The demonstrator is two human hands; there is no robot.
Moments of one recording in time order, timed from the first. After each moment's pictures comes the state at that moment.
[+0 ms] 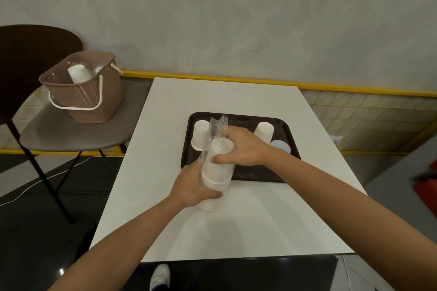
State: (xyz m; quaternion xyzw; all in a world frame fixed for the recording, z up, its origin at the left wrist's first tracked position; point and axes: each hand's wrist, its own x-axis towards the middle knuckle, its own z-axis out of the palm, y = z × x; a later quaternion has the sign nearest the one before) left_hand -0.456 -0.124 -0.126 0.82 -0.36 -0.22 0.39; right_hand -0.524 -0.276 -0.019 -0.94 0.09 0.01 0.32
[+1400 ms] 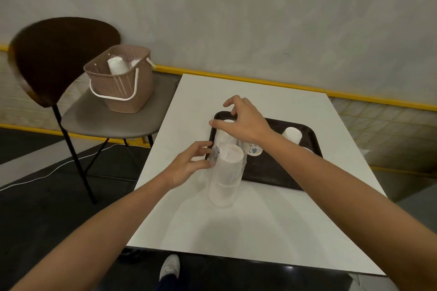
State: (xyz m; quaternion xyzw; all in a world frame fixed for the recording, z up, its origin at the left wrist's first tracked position) left_hand -0.401 -0.063 -0.097 0.73 -0.29 -0.32 0.53; right_hand -0.456 -0.235 0.003 -0.94 0.16 -0.10 0.27
